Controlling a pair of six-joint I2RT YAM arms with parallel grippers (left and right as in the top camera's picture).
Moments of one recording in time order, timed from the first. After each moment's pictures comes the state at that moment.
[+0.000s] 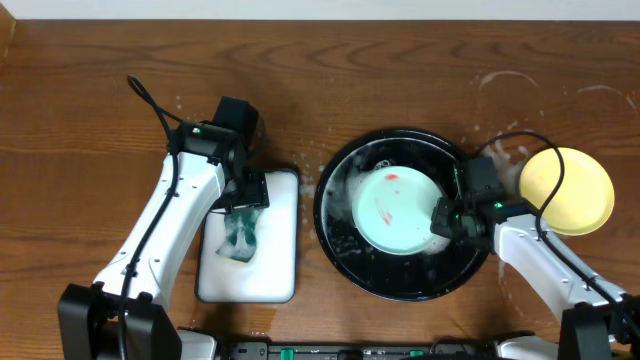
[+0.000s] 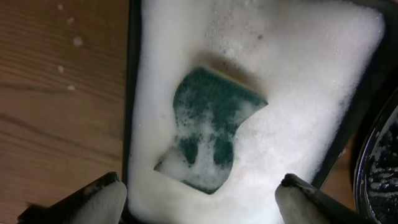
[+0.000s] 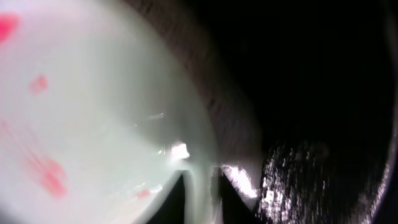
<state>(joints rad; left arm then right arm) -0.24 1.54 1.23 -1.23 -0.11 -0.41 0.21 1.44 0.66 -0.49 -0.07 0.53</state>
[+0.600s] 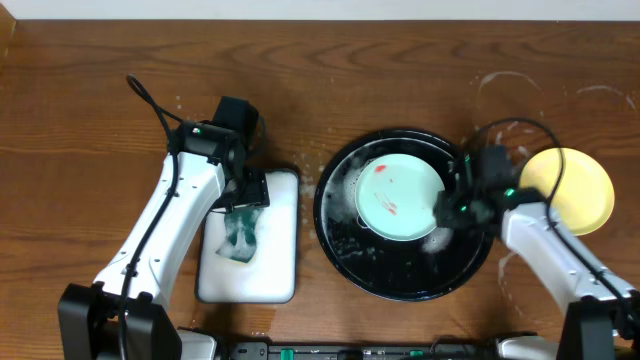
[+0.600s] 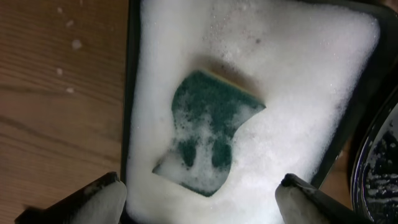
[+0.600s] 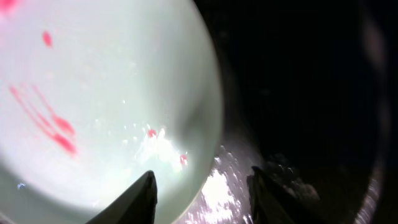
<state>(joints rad) -0.24 1.54 1.23 -1.22 -0.11 -0.41 0.13 1.46 0.78 -0.60 -0.15 0.24</state>
